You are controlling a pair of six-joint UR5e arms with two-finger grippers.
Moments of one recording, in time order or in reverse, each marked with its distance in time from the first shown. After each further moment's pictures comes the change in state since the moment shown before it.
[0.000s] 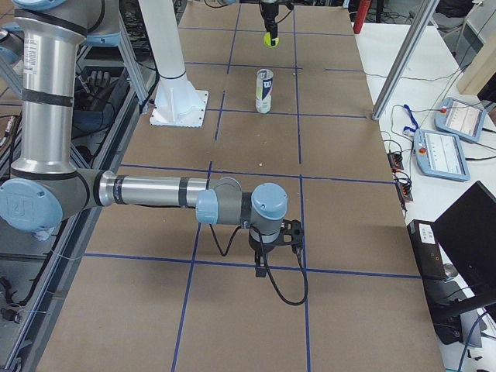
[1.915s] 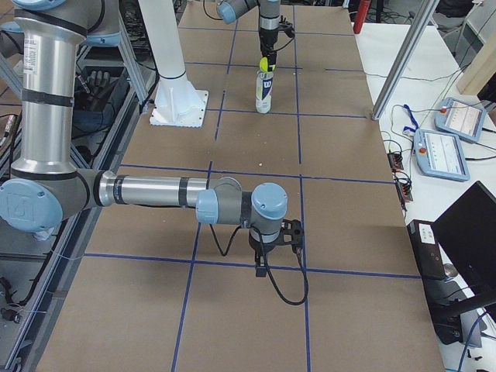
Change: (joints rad) left arm 0.112 -0.253 0.273 0.003 0.009 -0.119; right arm 0.000 0.000 0.000 0.000 0.000 0.000
